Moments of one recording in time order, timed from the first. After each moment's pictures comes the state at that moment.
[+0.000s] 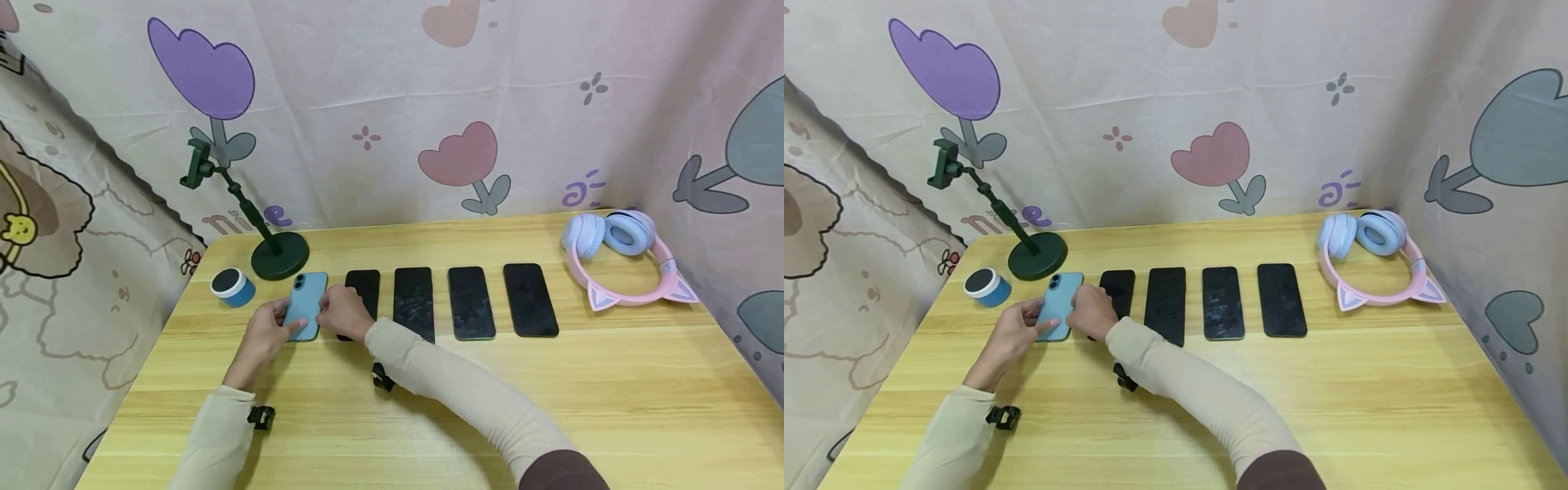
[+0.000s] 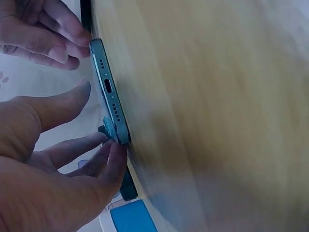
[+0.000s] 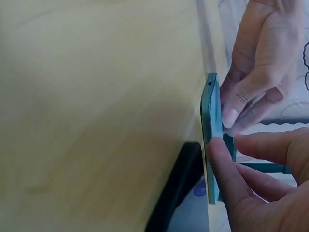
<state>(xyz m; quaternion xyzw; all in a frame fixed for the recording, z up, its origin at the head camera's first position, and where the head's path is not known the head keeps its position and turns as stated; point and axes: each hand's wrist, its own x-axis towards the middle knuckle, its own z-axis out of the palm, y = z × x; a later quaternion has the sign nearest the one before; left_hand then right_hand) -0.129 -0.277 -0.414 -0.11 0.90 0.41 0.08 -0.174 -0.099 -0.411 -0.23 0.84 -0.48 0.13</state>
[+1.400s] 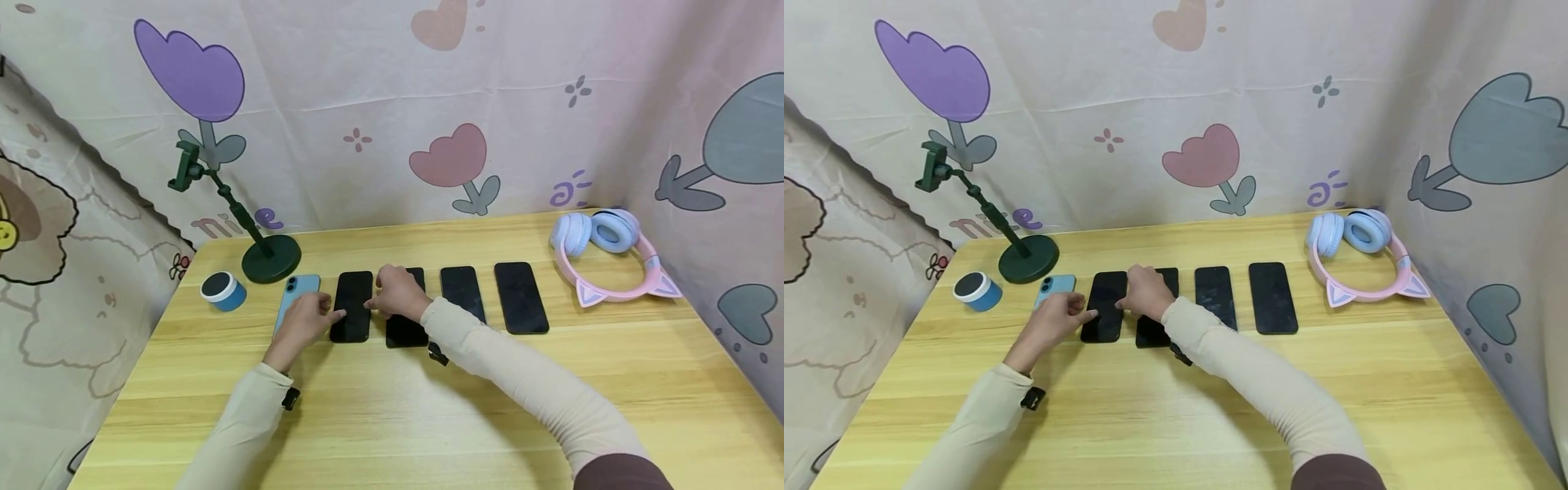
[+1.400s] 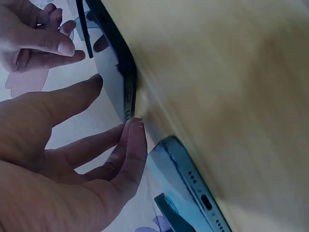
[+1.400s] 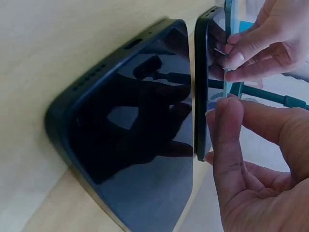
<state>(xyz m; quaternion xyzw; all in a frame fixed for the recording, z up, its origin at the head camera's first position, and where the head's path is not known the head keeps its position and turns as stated) -0.153 -0.208 -0.407 0.00 0.96 0.28 0.07 -0.200 -0.005 -0.394 -0.17 0.90 -0.36 0.18</state>
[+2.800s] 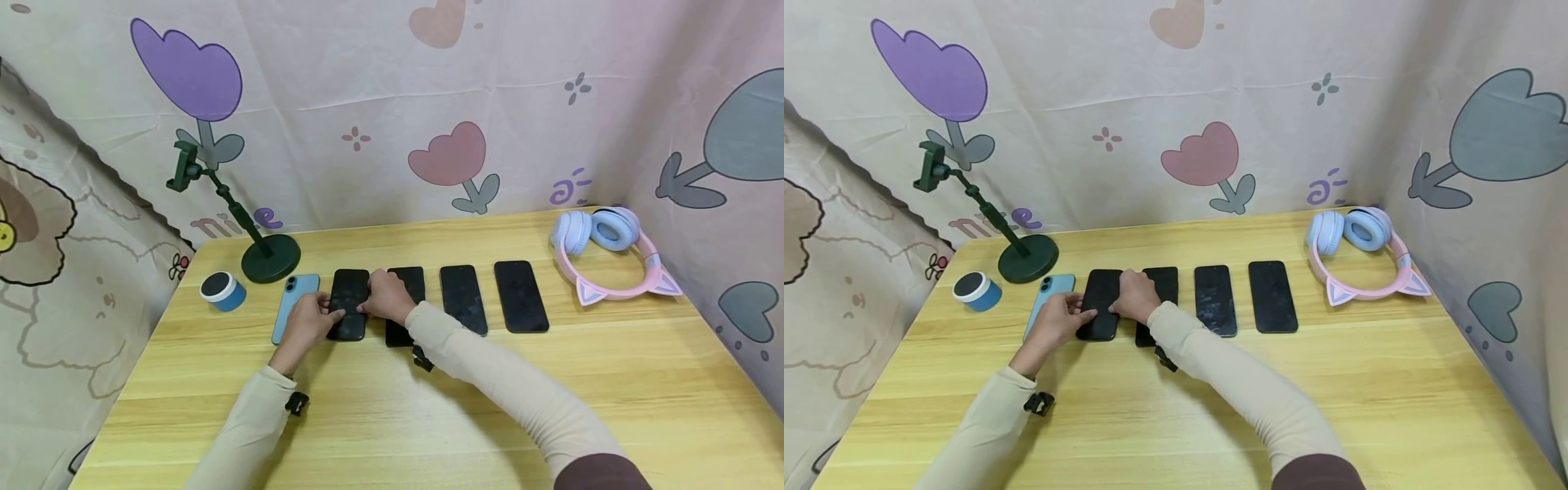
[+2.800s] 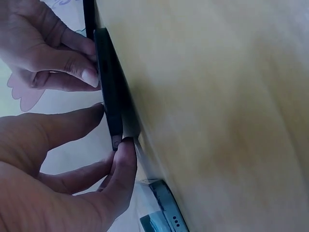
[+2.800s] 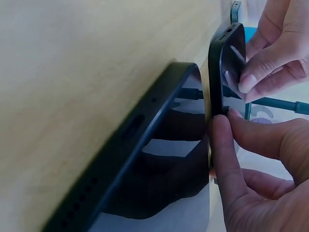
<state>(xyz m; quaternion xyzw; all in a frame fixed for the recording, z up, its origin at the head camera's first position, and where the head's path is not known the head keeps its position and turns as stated) -0.154 -0.198 -0.413 -0.08 0.94 0.33 0.06 -0.202 -0.027 -0.410 -0.15 0.90 -0.38 0.15</state>
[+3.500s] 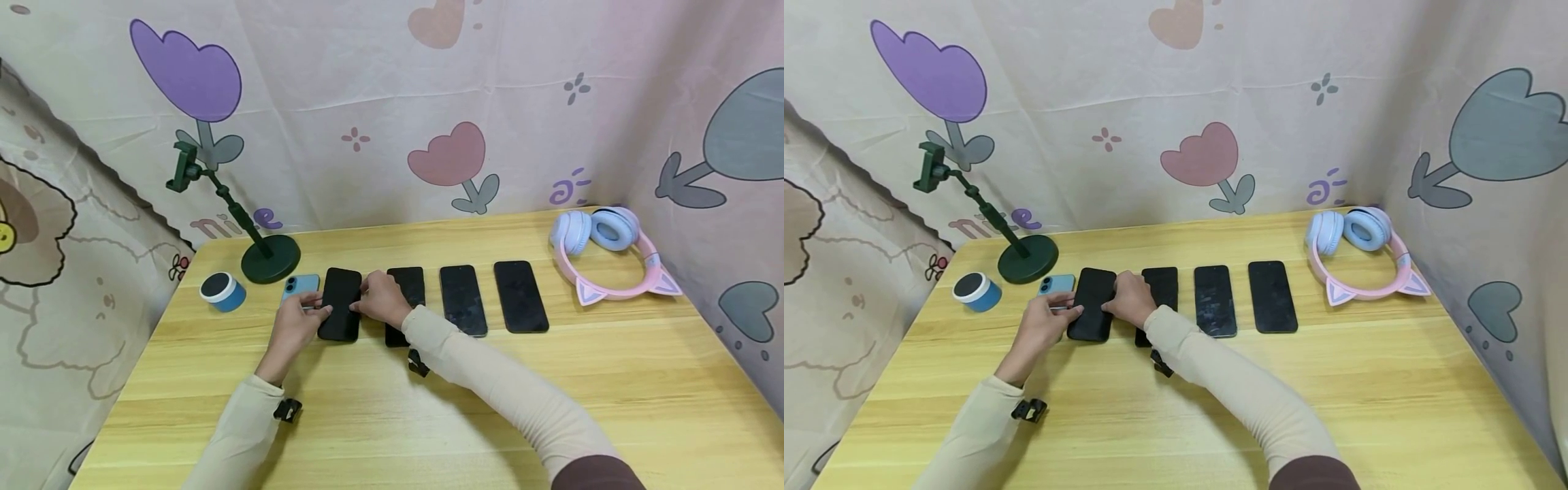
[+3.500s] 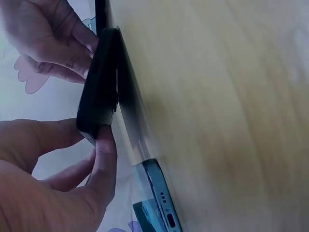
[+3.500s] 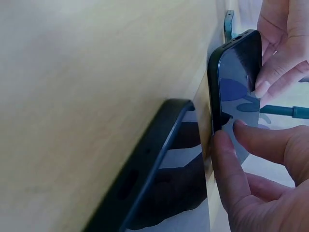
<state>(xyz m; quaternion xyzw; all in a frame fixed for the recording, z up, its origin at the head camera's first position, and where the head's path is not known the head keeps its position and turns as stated) -0.142 -0.213 -0.410 -0.10 0.90 0.43 0.03 -0.198 -0.033 -0.415 -0.15 0.89 -0.42 0.12</state>
